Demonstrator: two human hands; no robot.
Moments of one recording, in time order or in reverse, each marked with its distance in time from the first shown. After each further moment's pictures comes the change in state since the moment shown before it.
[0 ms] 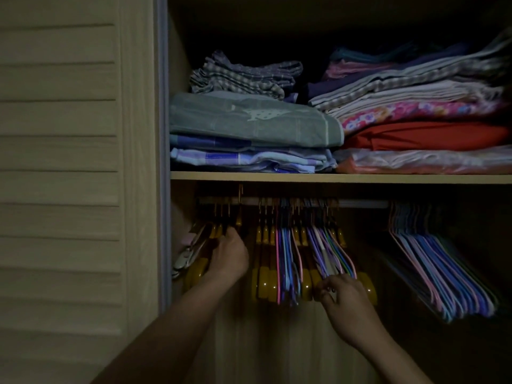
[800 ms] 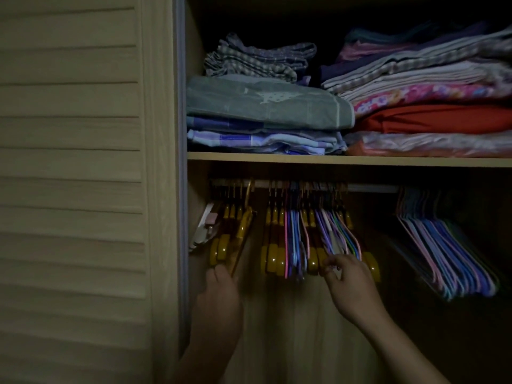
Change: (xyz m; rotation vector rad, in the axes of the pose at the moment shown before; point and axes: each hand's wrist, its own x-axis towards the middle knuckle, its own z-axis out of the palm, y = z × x) left_hand -0.143 -0.053 -0.002 0.141 0.122 -0.069; right_hand -0.019 -0.010 0.004 0.068 0.103 0.015
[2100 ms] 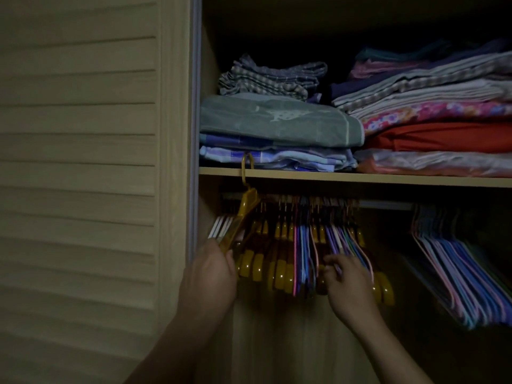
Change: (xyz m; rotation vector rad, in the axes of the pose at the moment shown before) left_hand 0.028 0.019 -0.069 -0.119 0.231 0.086; right_hand 0.023 -0.022 0.005 0.187 0.044 0.037
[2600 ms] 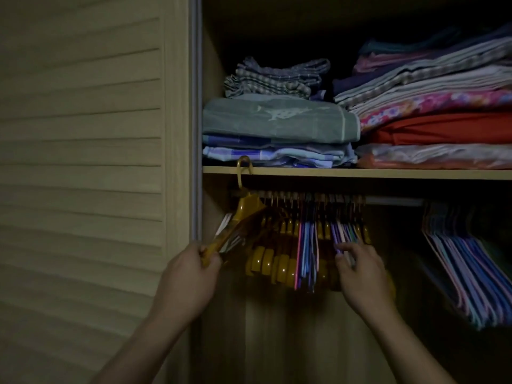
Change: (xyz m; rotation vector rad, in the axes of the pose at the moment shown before) left_hand -0.019 -0.001 -0.035 -0.100 -0.050 -0.113; right_hand 0.003 0.000 -0.037 0.039 0.005 0.040
